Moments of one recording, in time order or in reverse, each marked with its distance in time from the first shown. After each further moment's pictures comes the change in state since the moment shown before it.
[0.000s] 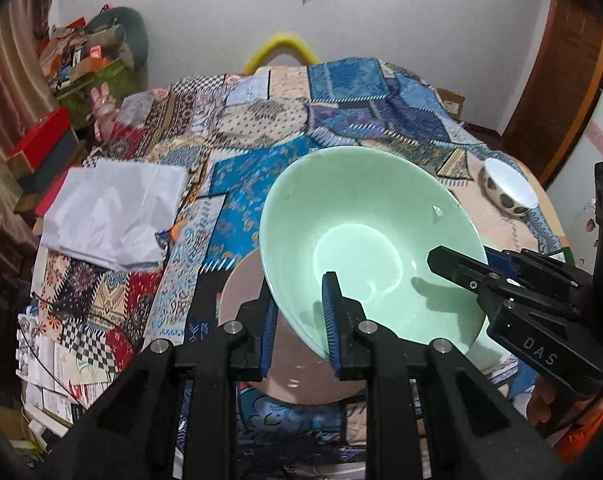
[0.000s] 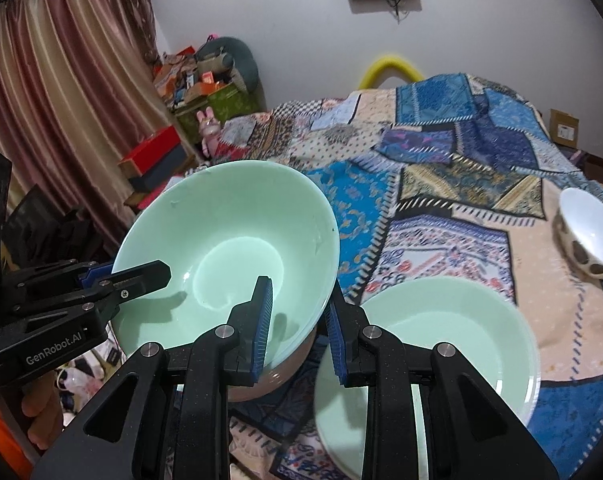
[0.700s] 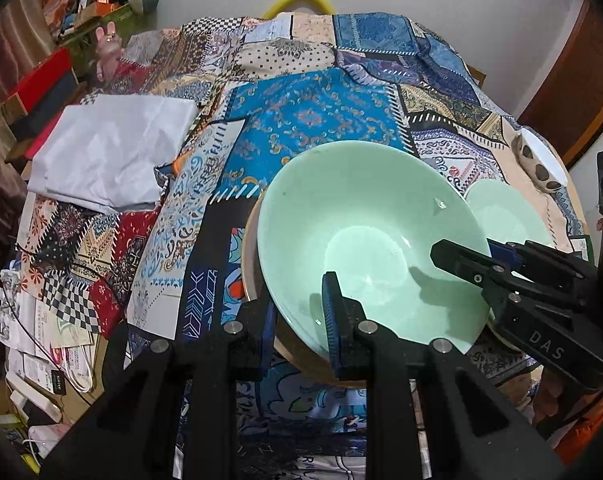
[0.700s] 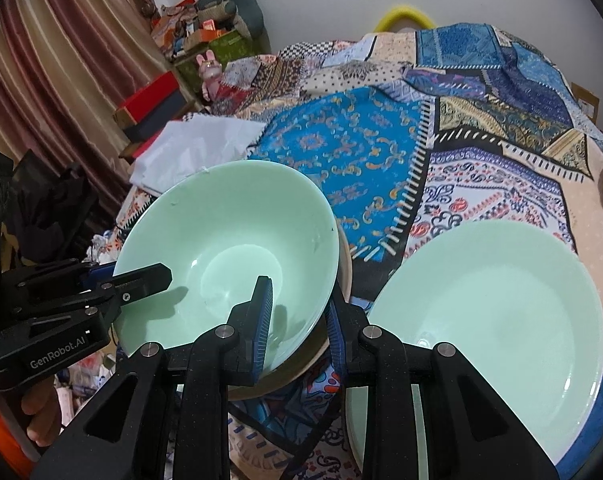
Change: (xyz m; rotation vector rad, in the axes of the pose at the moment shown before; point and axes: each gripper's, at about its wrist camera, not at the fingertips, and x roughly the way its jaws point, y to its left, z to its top) left arm 0.055 0.039 -0.037 -0.077 0.149 -0.012; right arm 0.056 0.015 -0.027 -0.011 0.175 0.012
